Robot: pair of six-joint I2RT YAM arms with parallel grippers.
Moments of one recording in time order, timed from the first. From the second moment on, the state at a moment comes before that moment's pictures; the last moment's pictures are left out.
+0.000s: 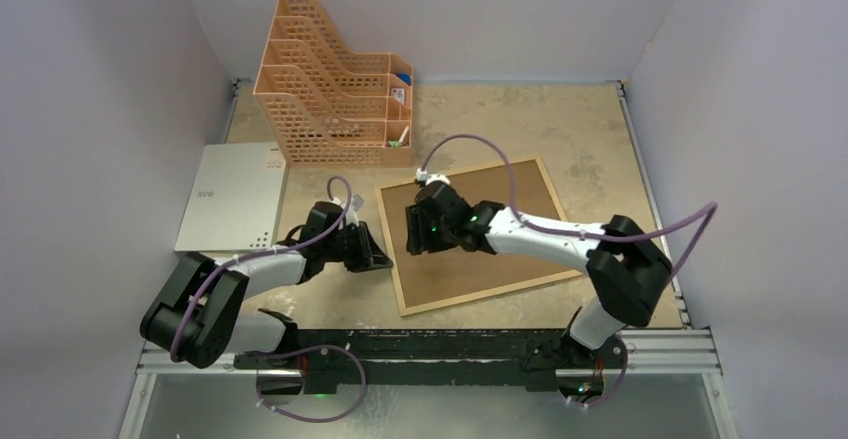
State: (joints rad) left arm -0.41 1.32 0.36 0.15 0.51 -0.80; right arm 0.89 1.57 1.01 -0.32 0.04 0.65
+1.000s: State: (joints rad) left arm -0.44 1.47 0.26 0.54 0.48 -0.89; right arm 1.09 1.80 1.14 -0.45 0.22 0.76
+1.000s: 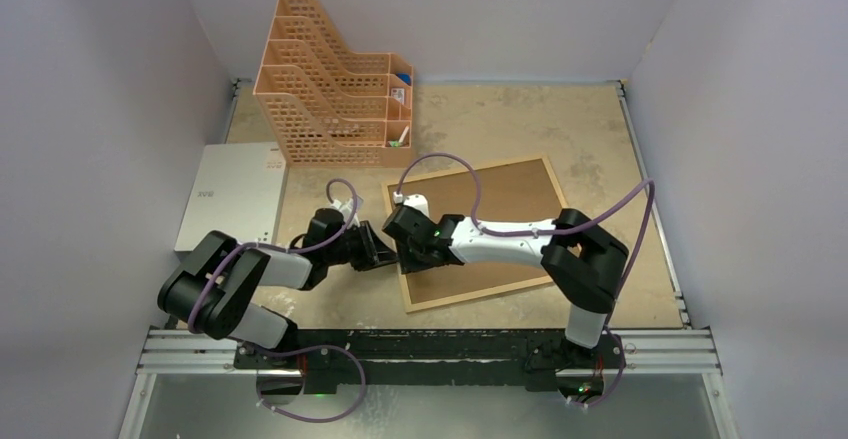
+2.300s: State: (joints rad) left arm -0.45 1.47 0.26 0.52 0.44 -0.91; right arm 1.08 1.74 1.00 -0.25 0.15 0.74
